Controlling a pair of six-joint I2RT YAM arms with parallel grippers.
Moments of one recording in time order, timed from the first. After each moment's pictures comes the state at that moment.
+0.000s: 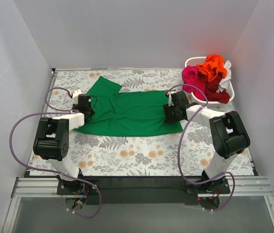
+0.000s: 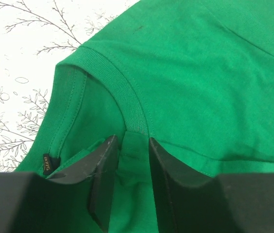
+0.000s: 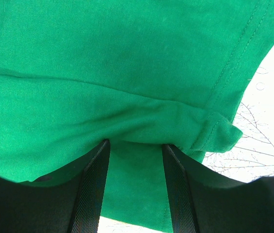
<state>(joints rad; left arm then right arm) -0.11 1.70 0.82 0.13 -0.41 -0.51 0.41 1.73 0.99 -0.25 -0.04 0.09</state>
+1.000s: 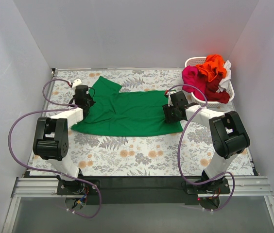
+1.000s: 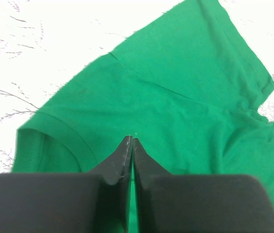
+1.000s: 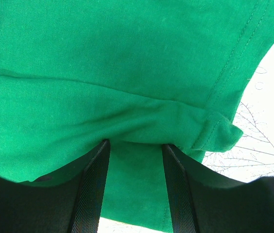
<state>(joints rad) -0.10 1.70 0.93 0.20 -0.28 -0.45 0.42 1.73 0.99 -0.25 -0.01 0.09</state>
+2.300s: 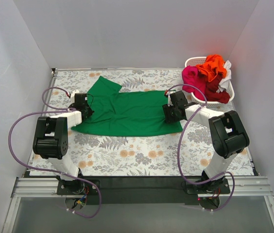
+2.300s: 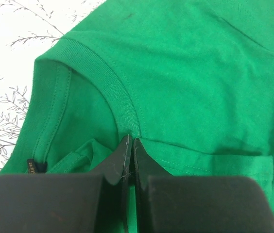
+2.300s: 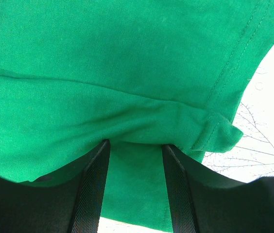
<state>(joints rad) -0.06 1.71 0.86 0.07 -0.24 -0.54 0.42 1.74 1.01 -0.27 -0.01 0.09</state>
